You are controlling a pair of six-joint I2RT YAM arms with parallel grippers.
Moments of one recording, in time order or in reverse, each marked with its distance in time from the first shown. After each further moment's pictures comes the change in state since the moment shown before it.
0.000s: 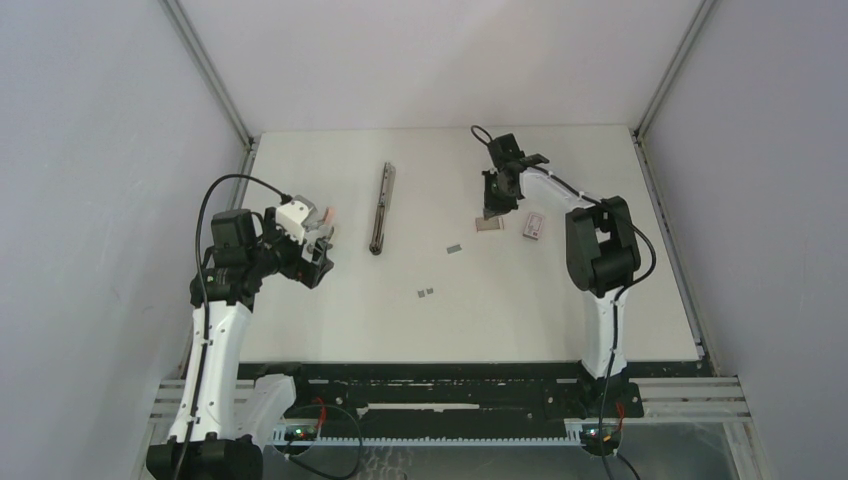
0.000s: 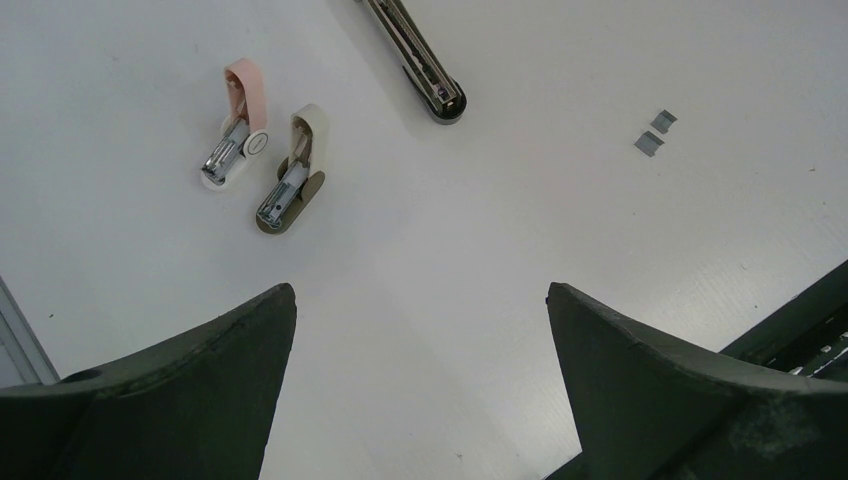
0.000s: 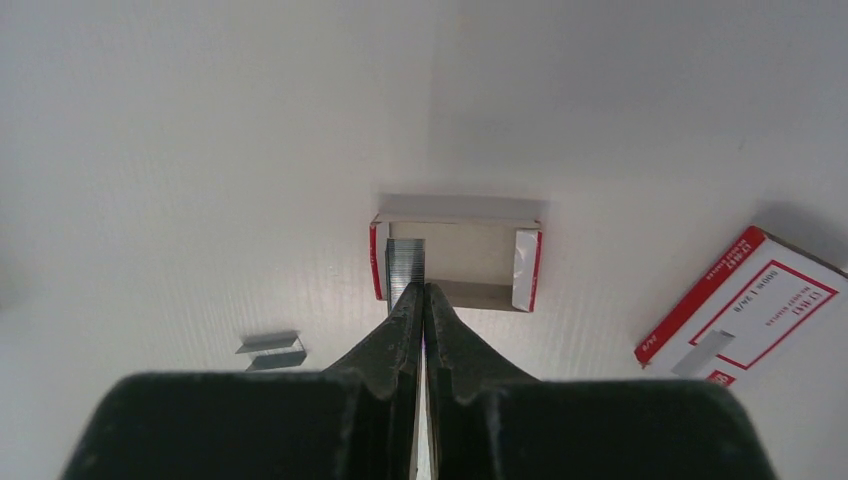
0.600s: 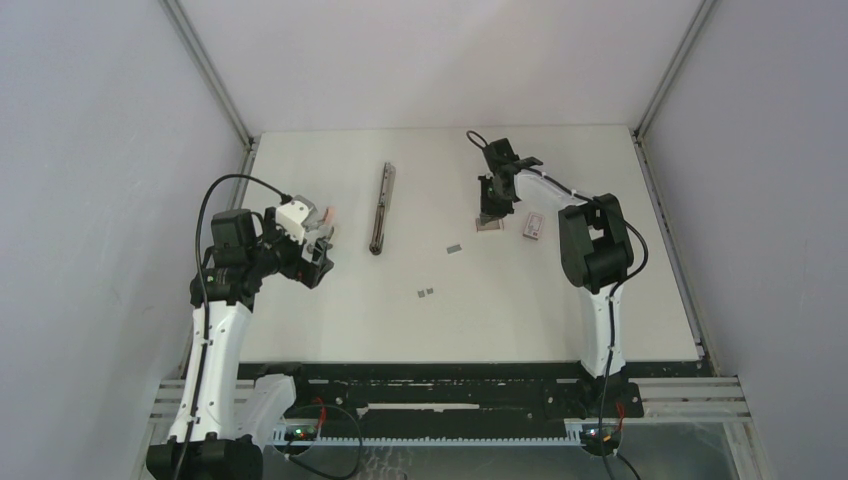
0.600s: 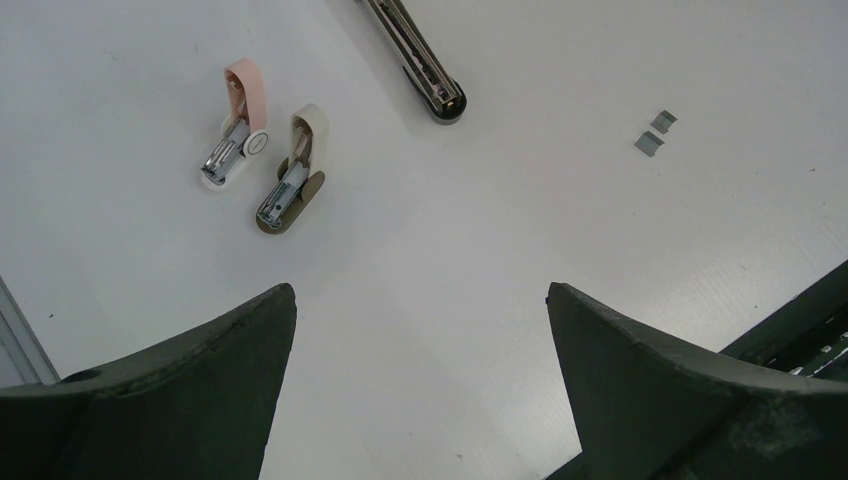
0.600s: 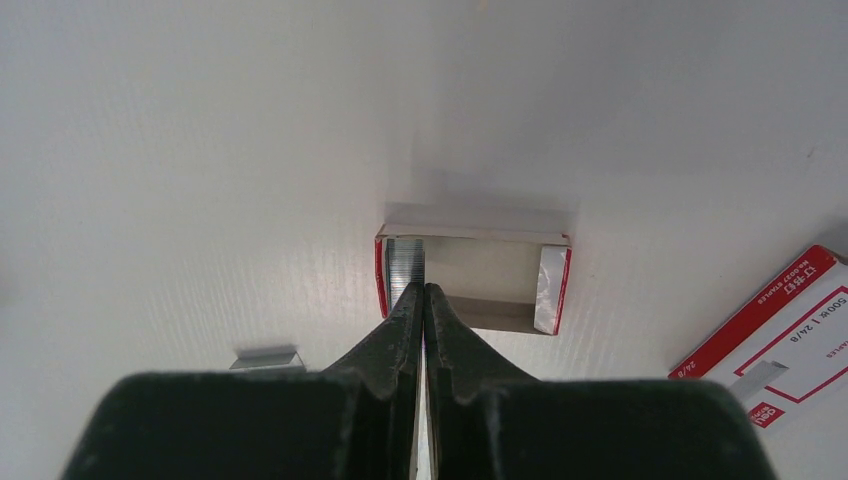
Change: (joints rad) left arm 0.000 0.000 0.000 0.000 0.000 0.000; right arm 0.013 0.061 0.016 0.003 -0.014 0.019
